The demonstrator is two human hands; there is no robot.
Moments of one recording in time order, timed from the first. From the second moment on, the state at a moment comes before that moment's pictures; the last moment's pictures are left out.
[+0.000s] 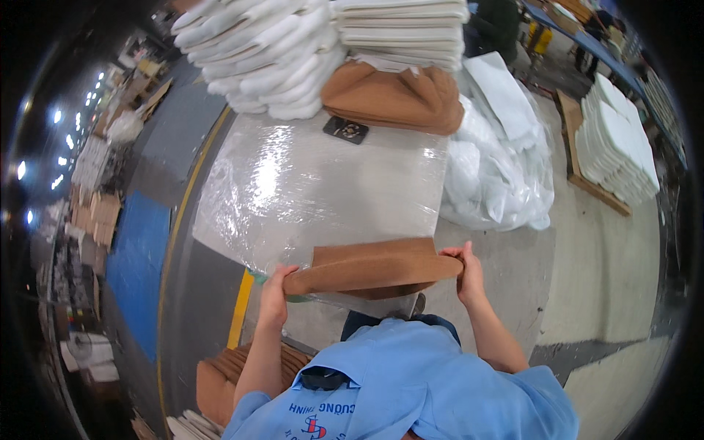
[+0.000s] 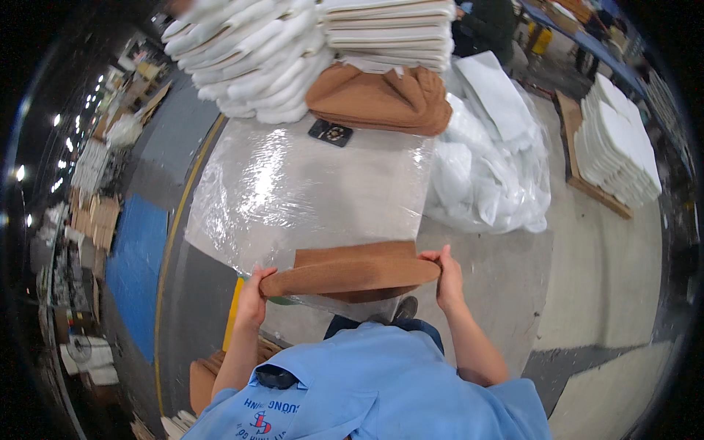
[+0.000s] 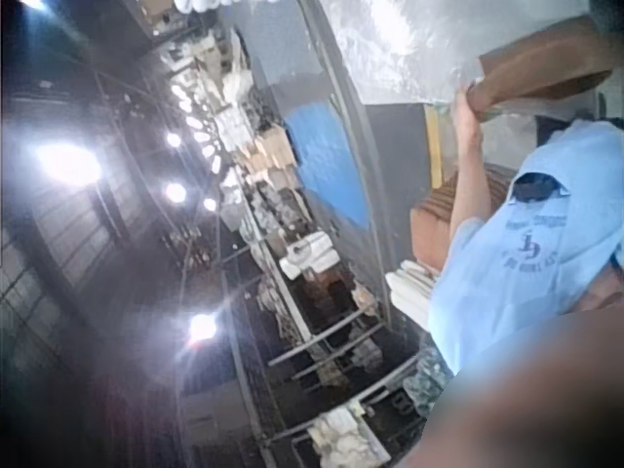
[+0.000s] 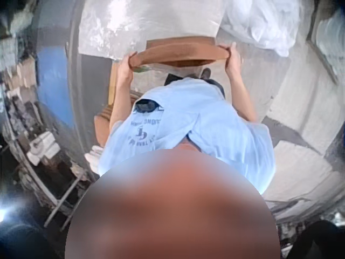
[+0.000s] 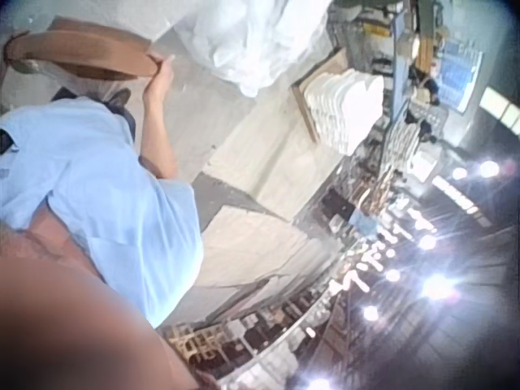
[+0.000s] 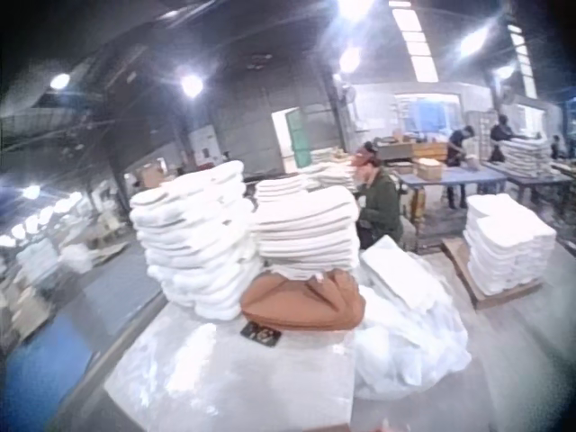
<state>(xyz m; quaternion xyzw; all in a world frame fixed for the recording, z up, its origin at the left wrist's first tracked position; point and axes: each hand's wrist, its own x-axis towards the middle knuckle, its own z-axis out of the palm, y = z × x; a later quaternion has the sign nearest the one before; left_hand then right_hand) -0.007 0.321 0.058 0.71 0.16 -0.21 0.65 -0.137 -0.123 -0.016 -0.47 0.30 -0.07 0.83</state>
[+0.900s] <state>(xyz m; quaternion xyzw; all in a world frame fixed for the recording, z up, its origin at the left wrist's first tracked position) 0.061 0.235 0.019 0.90 -0.14 -0.37 0.15 -0.056 -0.112 -0.025 -0.87 0.25 0.22 0.35</state>
